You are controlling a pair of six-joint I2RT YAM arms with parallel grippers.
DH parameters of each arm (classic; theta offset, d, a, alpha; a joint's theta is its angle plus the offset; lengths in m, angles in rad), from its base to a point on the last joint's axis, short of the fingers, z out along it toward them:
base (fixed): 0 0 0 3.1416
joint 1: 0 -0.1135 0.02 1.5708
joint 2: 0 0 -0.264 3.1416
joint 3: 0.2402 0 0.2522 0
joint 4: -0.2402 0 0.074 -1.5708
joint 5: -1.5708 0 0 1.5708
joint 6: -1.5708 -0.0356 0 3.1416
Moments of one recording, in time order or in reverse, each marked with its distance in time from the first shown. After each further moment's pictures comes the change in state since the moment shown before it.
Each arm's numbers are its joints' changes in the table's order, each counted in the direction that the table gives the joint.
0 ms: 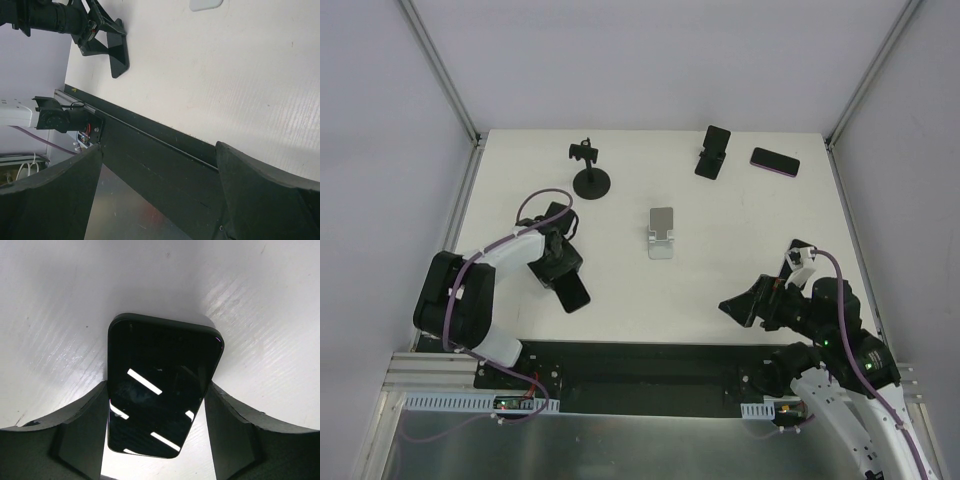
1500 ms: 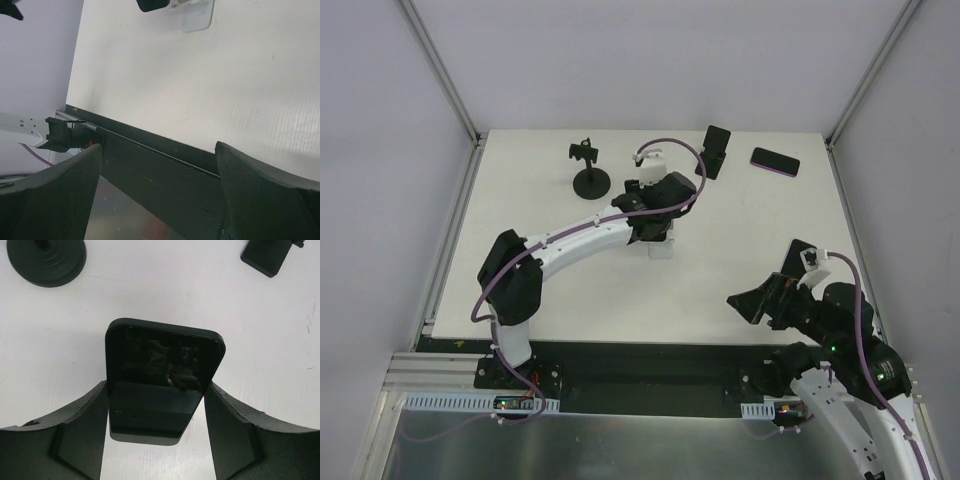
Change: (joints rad) left arm 0.570 0.287 0.712 0.146 0.549 -0.268; right arm 0.000 -0.023 0.058 -0.037 -0.086 -0.033
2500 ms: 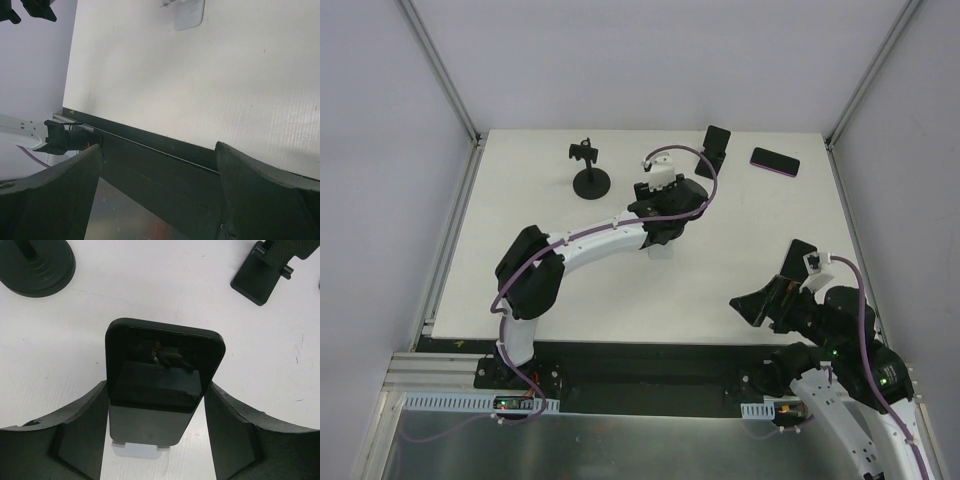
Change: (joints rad) left arm 0.036 0.125 0.018 0.176 0.120 0.015; right arm 0.000 -0.021 0.013 -0.045 -0.035 -0.013
